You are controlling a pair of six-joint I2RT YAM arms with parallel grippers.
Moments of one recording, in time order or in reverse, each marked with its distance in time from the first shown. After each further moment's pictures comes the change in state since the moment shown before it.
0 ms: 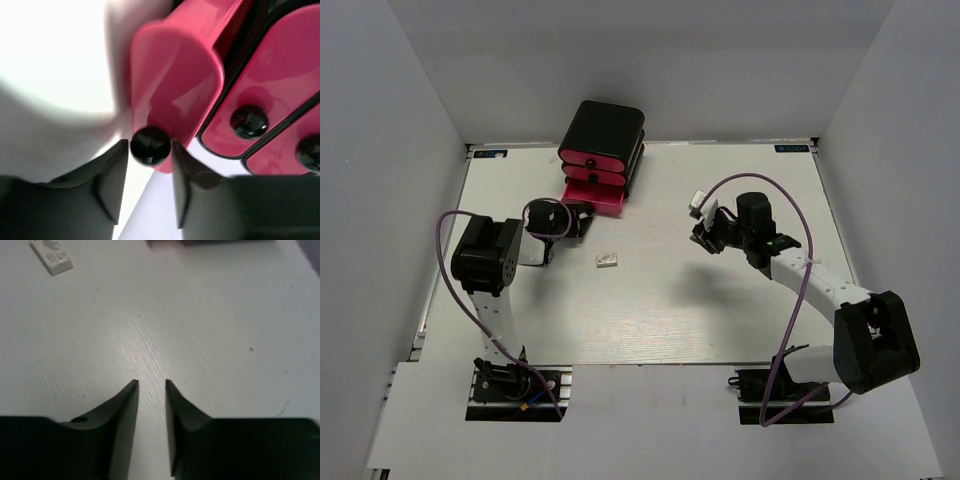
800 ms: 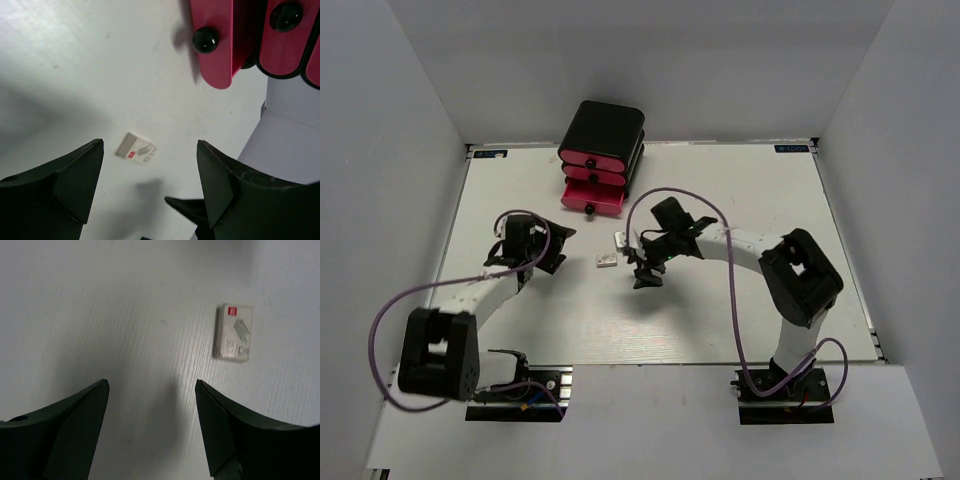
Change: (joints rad) left arm 0.000 -0.679 -0.192 -0.736 -0.114 0.390; right arm 0.321 0.478 0.373 -0.327 -0.324 -0.350
